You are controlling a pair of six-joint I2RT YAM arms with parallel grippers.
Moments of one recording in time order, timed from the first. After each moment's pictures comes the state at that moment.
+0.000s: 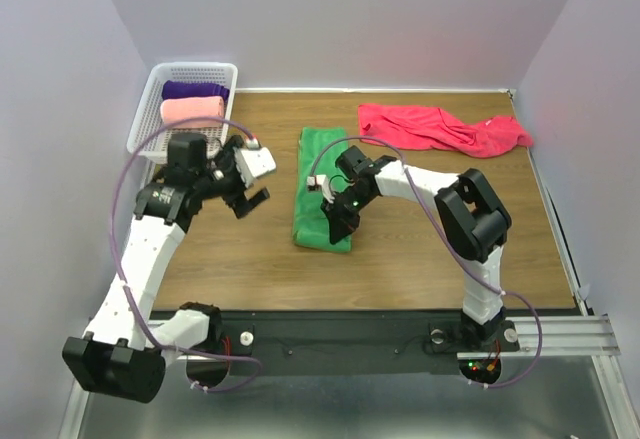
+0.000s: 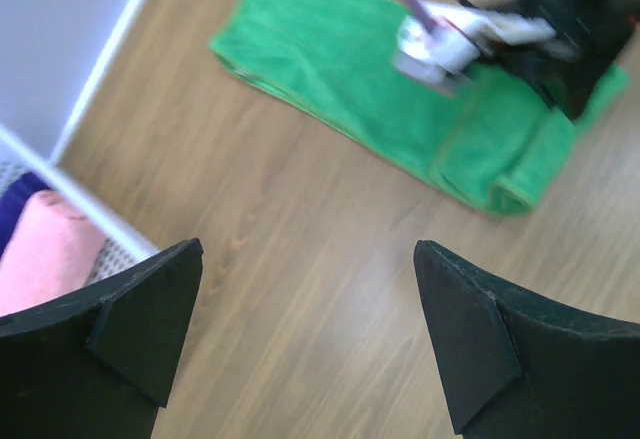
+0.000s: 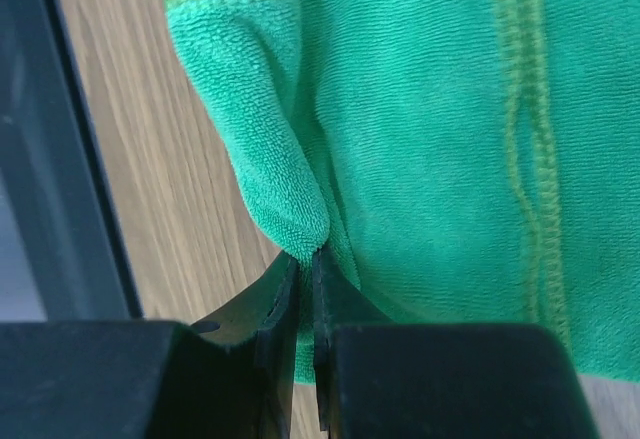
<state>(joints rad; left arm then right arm) -0.17 1.05 1.15 -0.71 0.57 0.75 0.67 1.98 1.37 -0.65 -0.75 -0.42</state>
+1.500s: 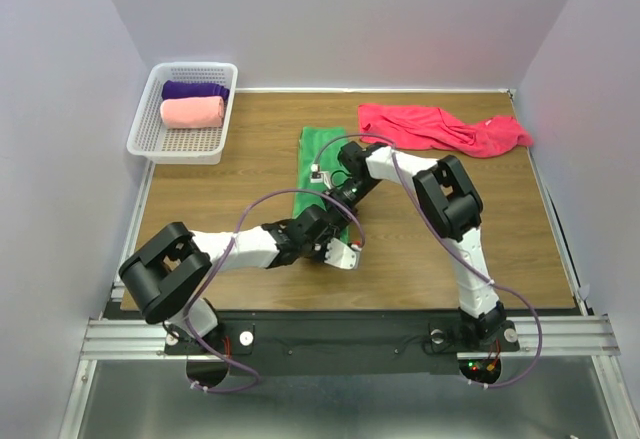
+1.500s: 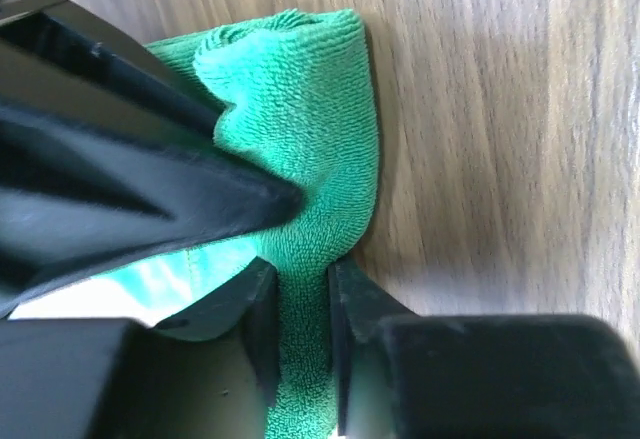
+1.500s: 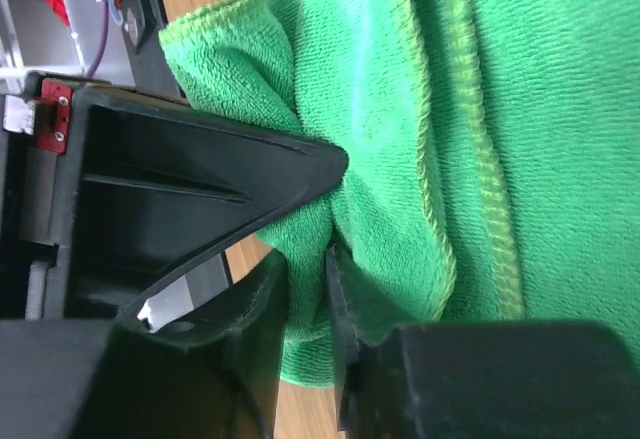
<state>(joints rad) -0.92 1.51 0.67 -0.06 -0.02 1.00 0.57 2.28 1.66 -0.96 -1.03 -0.37</state>
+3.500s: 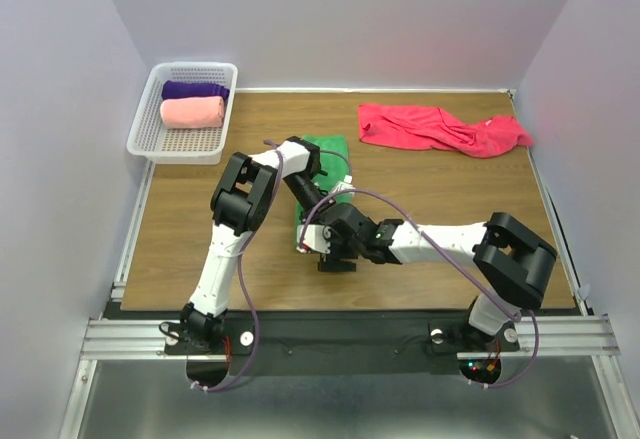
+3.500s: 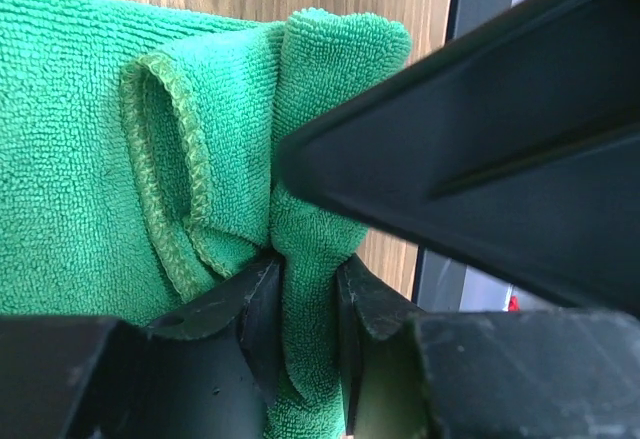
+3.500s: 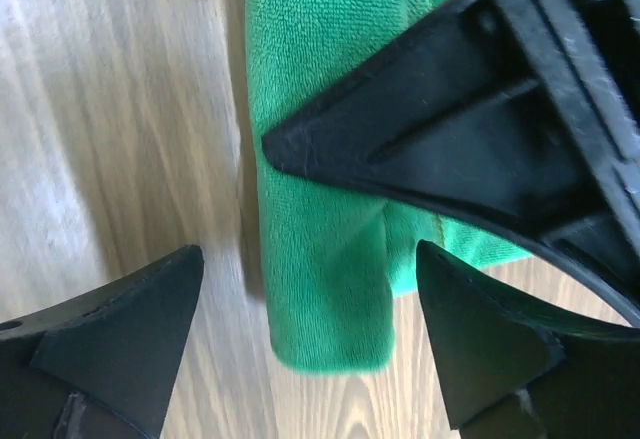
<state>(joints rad) -0.51 2.39 1.76 -1.44 0.92 0.97 1.01 1.62 0.90 -0.16 0.03 -0.62</state>
